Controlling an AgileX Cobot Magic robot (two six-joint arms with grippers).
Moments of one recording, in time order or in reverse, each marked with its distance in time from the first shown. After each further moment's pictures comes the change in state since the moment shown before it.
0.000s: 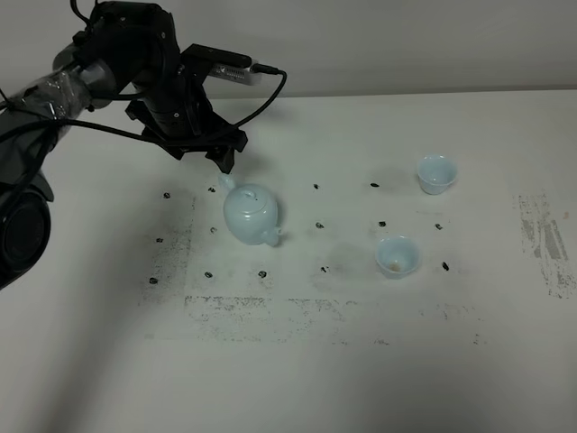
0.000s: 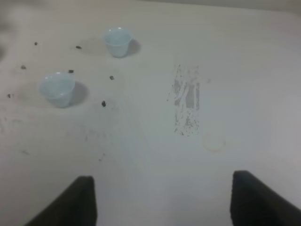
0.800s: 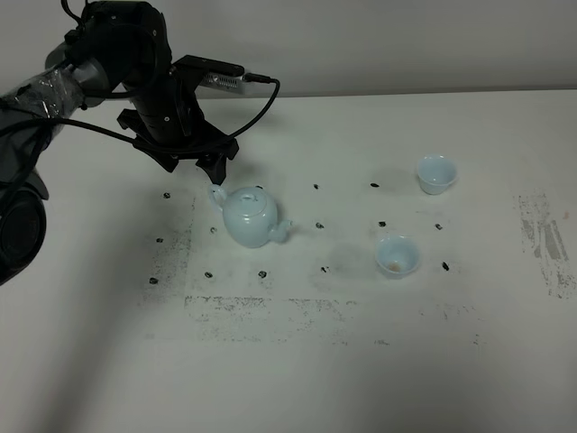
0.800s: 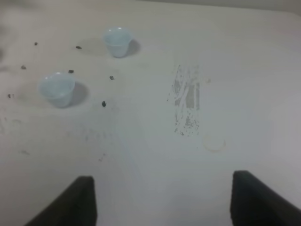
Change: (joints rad) left arm 0.013 0.000 0.000 -0.023 0.095 0.032; right arm 0.000 0.000 0.000 0.000 0.000 0.001
